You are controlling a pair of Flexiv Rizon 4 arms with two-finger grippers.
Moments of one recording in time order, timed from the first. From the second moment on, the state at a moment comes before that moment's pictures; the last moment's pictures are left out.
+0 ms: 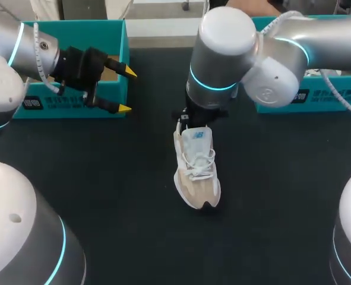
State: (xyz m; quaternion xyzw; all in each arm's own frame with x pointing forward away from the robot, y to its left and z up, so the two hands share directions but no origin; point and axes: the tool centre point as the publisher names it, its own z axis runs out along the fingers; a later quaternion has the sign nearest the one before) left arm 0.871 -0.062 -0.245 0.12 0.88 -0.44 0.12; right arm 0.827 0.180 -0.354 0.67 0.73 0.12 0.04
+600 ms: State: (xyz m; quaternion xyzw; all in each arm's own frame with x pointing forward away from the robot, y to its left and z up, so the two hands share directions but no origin) left arm 0.871 -0.062 -0.245 0.12 0.88 -0.44 0.12; right arm 0.852 0.178 -0.386 0.66 0.75 0.10 0.05
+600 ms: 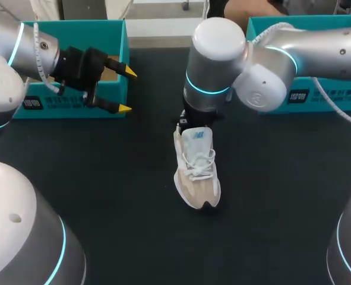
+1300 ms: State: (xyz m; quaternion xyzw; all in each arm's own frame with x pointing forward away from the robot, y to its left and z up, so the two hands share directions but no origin) left arm 0.871 -0.062 -0.245 0.12 0.88 -0.44 0.12; right arm 0.856 0.179 -0.395 0.66 0.75 0.08 0.05
